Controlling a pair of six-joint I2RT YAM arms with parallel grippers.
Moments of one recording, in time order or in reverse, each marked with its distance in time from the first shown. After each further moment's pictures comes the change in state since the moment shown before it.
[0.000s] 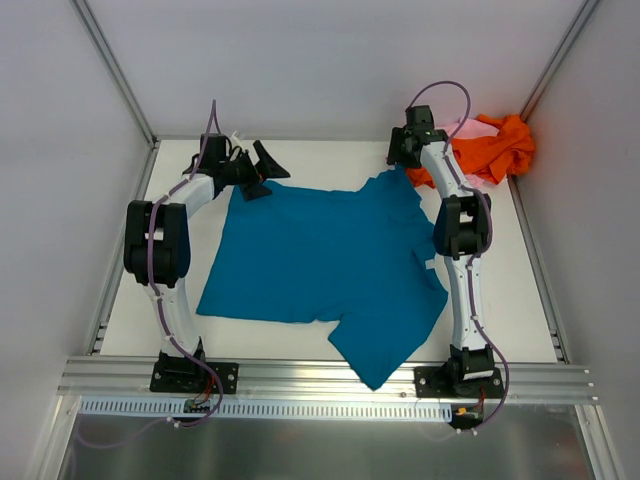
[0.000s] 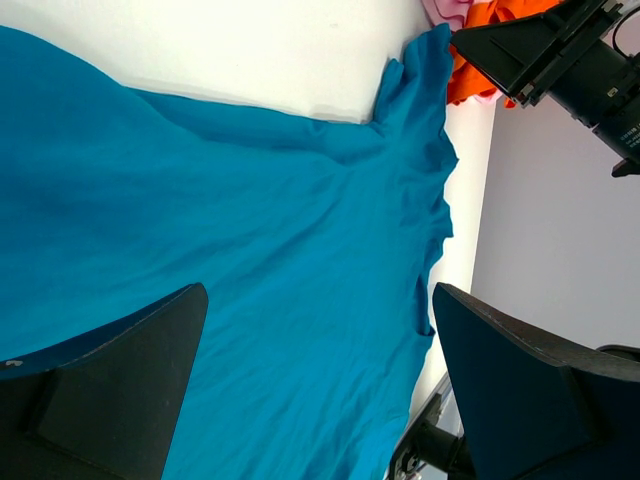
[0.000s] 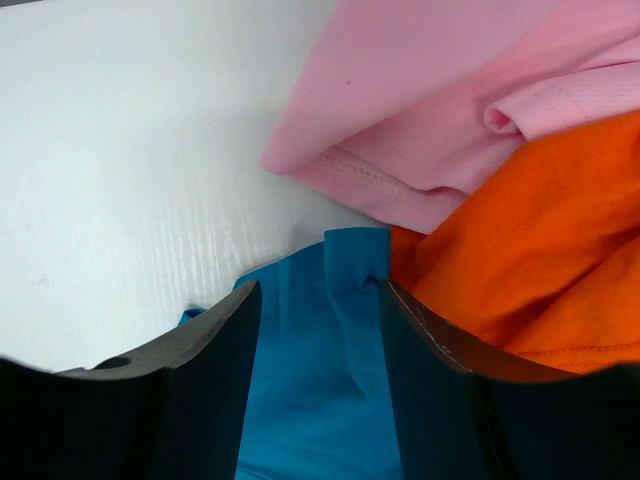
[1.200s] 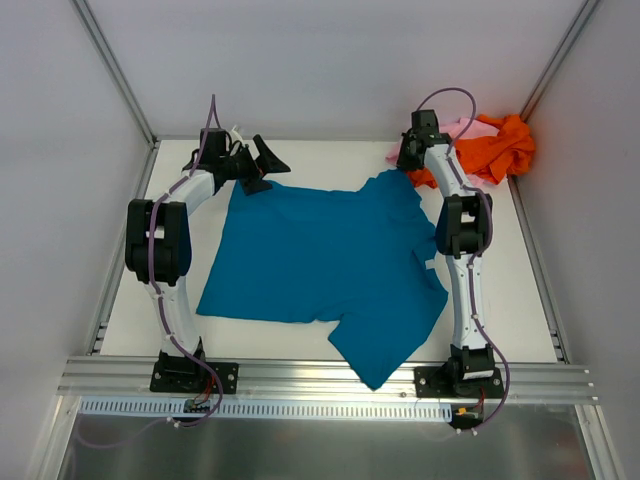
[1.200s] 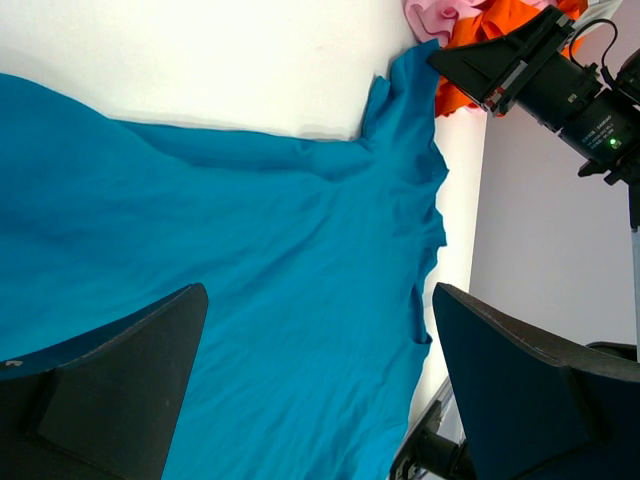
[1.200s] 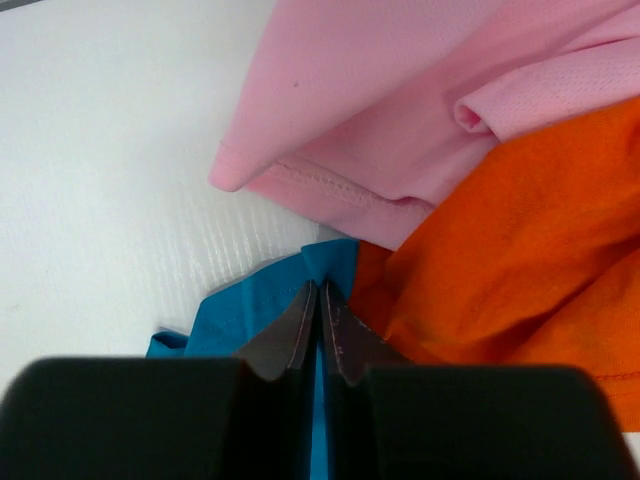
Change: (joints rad) left arm 0.000 0.019 0.055 -0.008 0.000 0.000; right arm -0.031 0.036 0.000 0.016 -0.031 0.042
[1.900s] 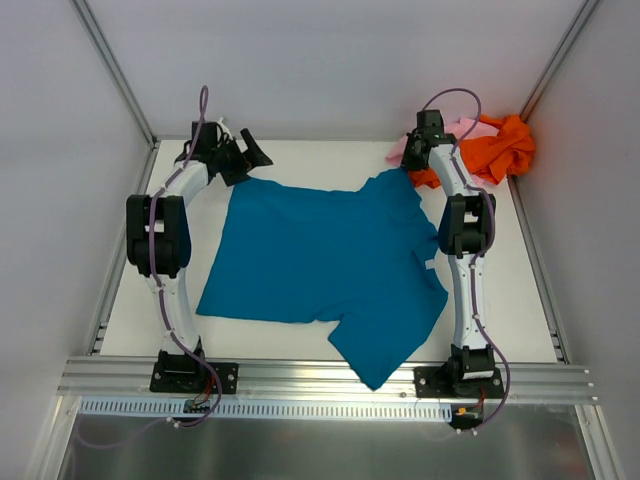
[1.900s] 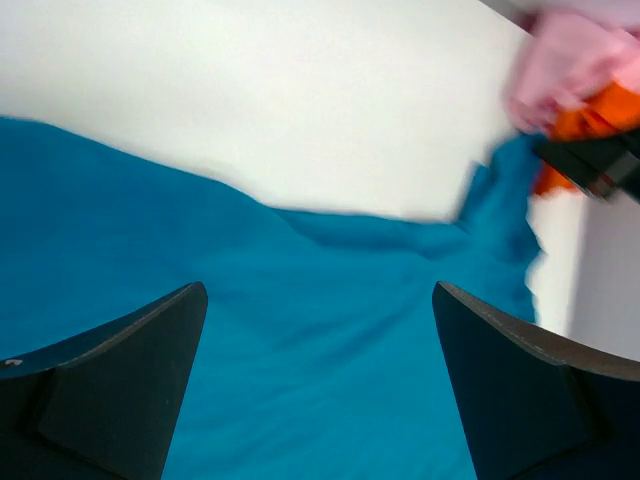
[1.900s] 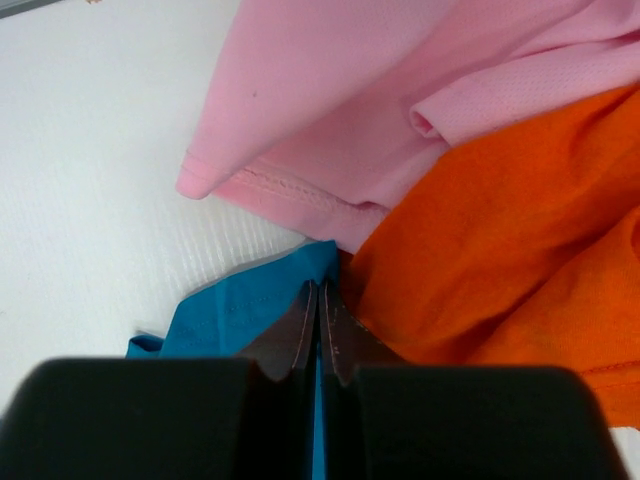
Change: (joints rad) left arm 0.042 0.055 0.108 -0.082 -0.192 0.122; right arm -0.024 -0.001 -0.002 0.003 -0.007 0.003
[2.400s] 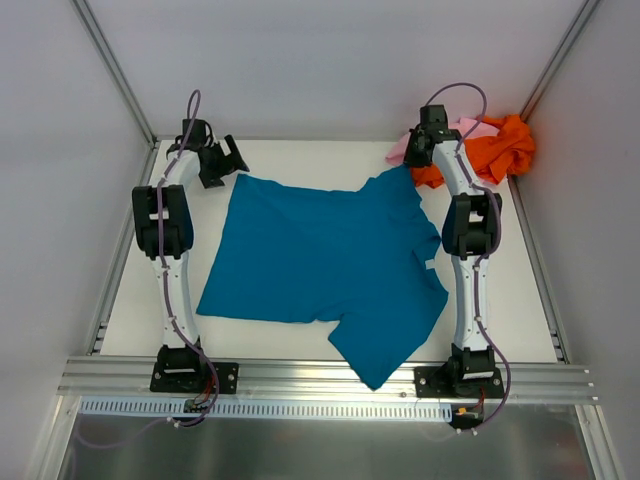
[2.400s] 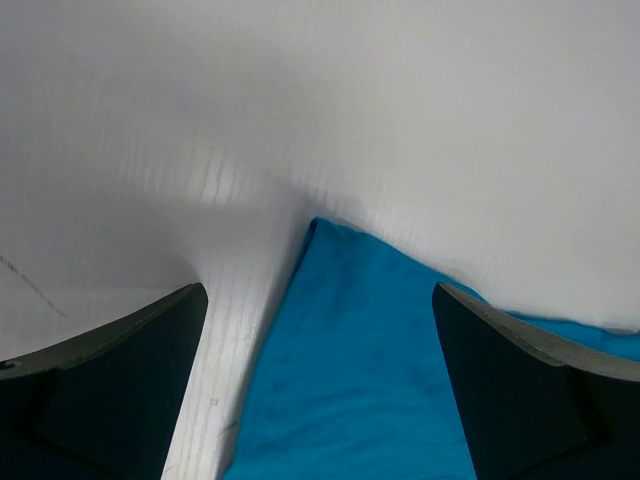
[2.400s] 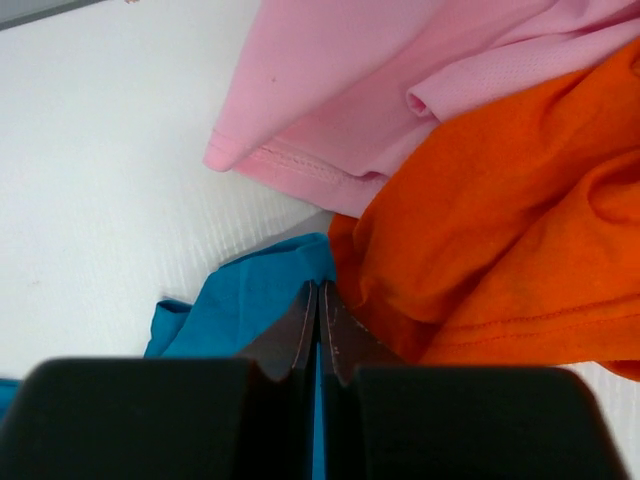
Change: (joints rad) left arm 0.108 0.293 0.351 -0.291 -0.216 0.171; right arm -0.002 -0.079 -0.065 -0.013 -0.005 0.000
